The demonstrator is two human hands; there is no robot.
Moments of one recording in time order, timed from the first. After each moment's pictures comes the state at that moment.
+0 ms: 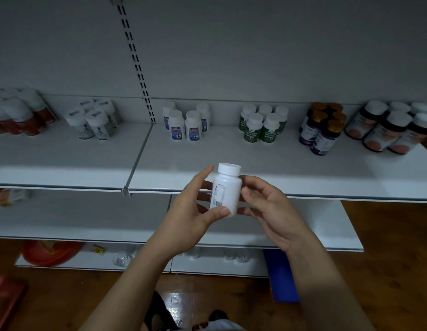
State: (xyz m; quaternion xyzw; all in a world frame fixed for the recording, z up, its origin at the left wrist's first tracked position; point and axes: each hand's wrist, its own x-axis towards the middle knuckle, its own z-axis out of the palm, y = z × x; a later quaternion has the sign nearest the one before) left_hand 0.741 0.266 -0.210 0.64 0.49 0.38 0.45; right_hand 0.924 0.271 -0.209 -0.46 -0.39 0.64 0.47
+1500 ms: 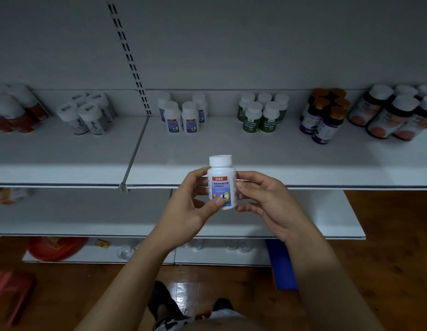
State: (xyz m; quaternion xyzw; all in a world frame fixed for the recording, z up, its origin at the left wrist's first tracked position) left_hand 0.742 0.271 -0.219 0.61 0.50 0.39 0.47; right_hand 0.925 0.277 -0.212 -0.48 -0.37 0.66 0.46
